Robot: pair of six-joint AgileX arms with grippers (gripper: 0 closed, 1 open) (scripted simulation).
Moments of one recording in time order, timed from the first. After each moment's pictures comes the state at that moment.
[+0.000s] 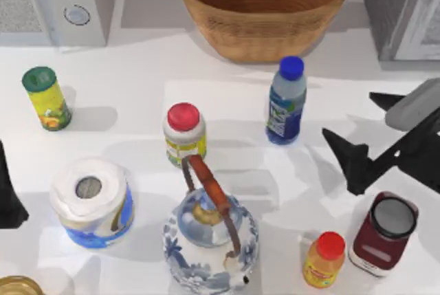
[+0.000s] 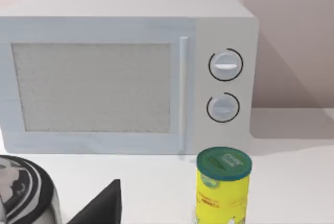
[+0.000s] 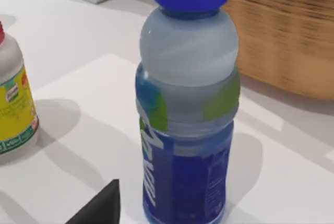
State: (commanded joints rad) left arm 0.00 0.00 0.00 0.00 0.00 0.00; right arm 0.24 1.73 0.35 1.14 -0.42 -0.09
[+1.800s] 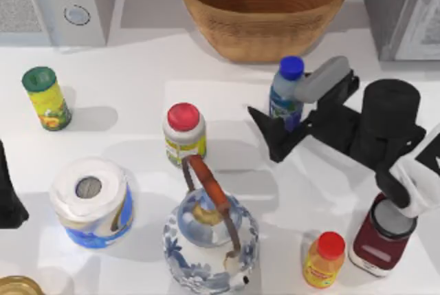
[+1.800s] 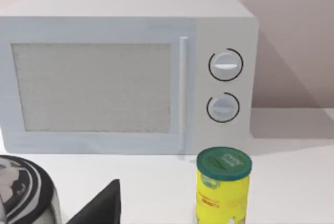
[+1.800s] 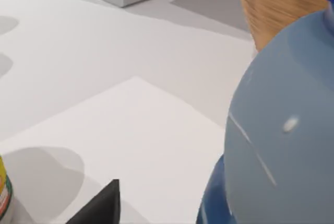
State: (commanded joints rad) left arm 0.00 0.00 0.00 0.00 0.00 0.00; right arm 0.40 2.19 0.78 1.18 -0.34 -0.08
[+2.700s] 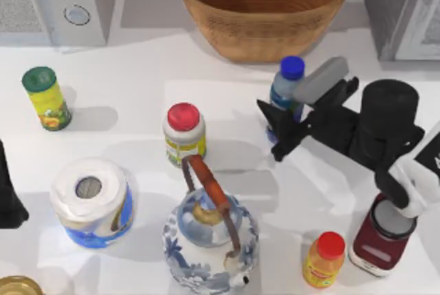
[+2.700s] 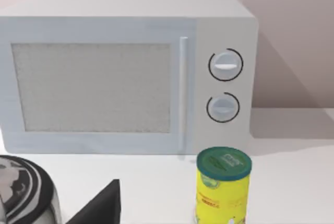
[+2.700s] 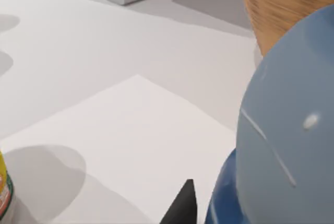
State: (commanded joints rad) left arm 0.00 0.00 0.00 0.00 0.00 0.00; right arm 0.40 2.19 0.78 1.18 -0.34 -0.08
